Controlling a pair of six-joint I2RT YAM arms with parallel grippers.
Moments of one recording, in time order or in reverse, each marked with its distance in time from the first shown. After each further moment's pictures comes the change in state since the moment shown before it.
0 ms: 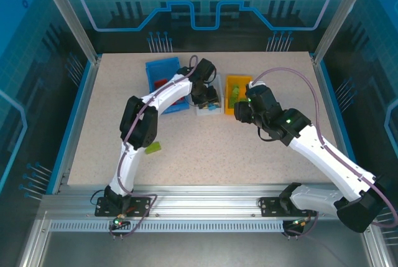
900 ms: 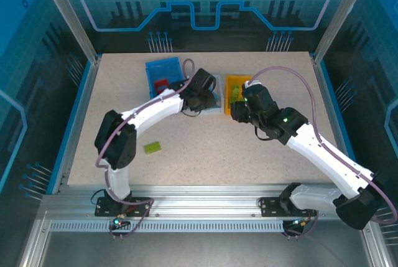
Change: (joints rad) left arm -0.105 -0.355 -0.398 0.255 -0.267 -0.079; right arm 0.025 0.022 0.021 0.007 -0.003 0.000
